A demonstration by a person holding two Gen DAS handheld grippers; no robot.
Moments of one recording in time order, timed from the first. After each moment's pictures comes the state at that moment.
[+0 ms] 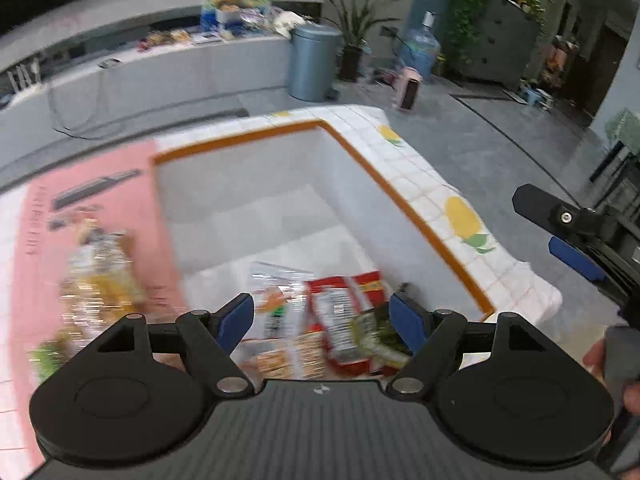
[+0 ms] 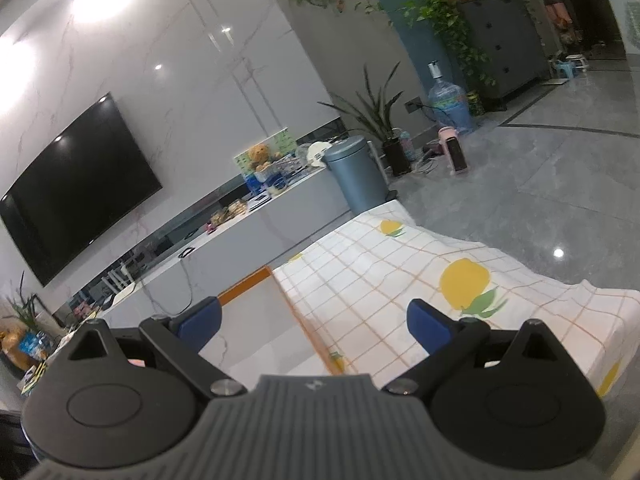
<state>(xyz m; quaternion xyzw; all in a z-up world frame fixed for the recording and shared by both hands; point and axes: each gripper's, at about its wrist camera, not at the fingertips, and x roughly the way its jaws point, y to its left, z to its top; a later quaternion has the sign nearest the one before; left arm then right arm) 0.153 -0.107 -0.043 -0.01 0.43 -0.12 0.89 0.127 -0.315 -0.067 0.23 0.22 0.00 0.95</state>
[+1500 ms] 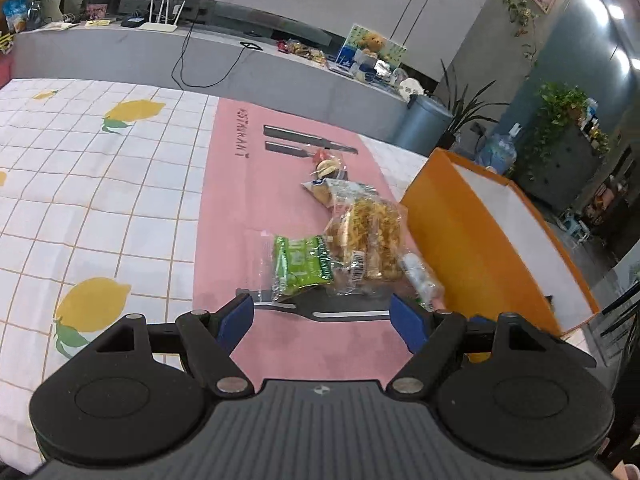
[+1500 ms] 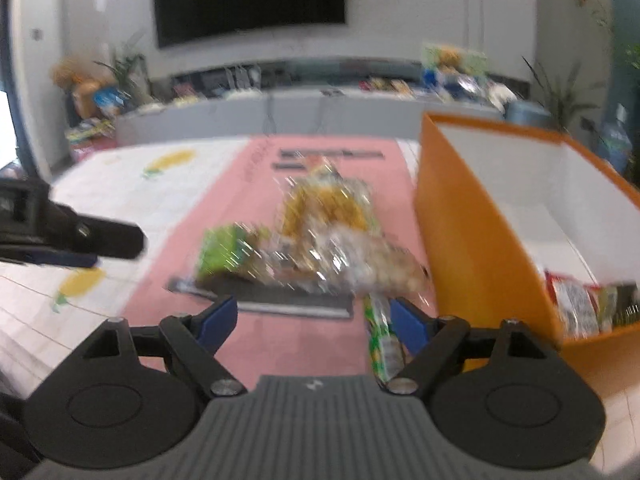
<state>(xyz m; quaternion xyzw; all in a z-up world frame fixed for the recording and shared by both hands) 0.049 0.156 -0.118 -0.19 0.37 -0.03 0.91 0.104 -0.019 -0.169 -0.04 0.35 0.17 0.92</state>
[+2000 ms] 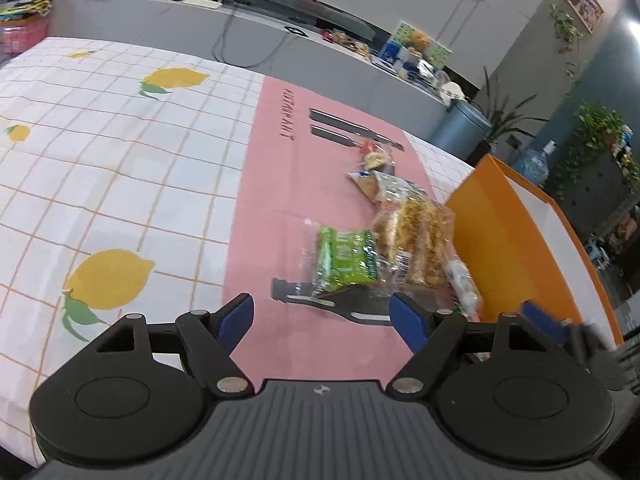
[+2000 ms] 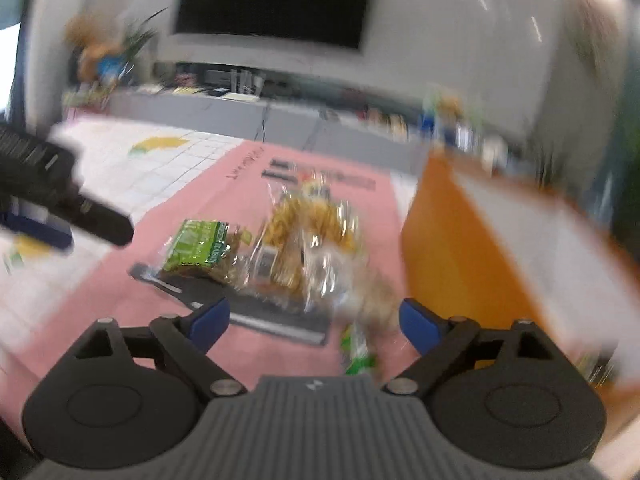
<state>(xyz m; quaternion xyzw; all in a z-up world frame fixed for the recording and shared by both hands) 0.056 0.176 -0.138 -0.23 0.38 0.03 0.89 0.092 0.020 -0.180 -0.24 0.22 0.17 0.93</state>
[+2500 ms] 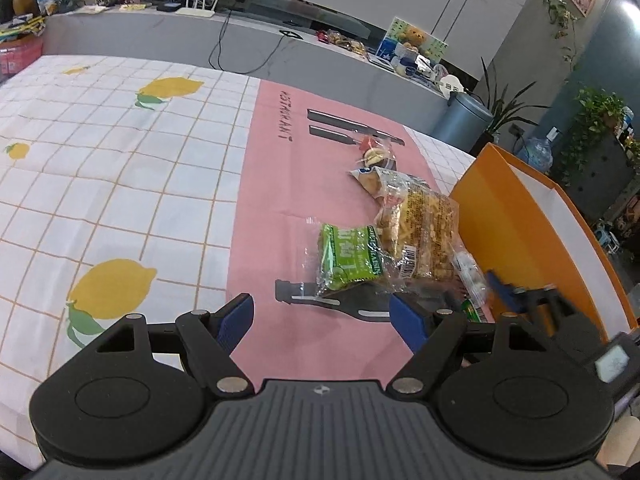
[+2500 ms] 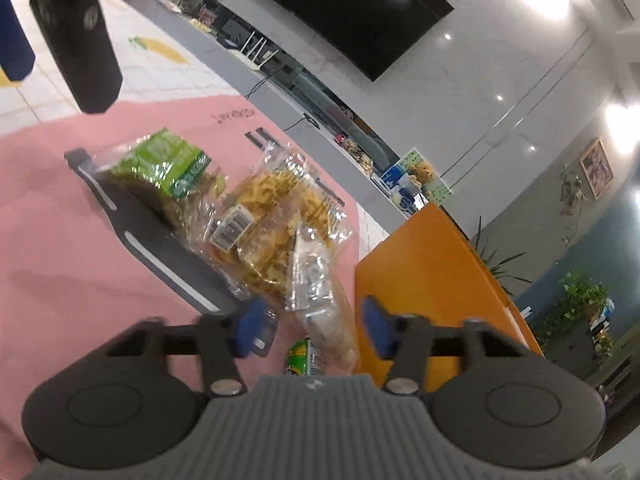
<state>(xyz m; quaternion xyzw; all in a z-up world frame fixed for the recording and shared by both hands) 0.057 0.168 -0.138 -0.20 0.39 0.02 0.90 0.119 0.051 -0.232 -0.40 0.19 0.10 0.89</state>
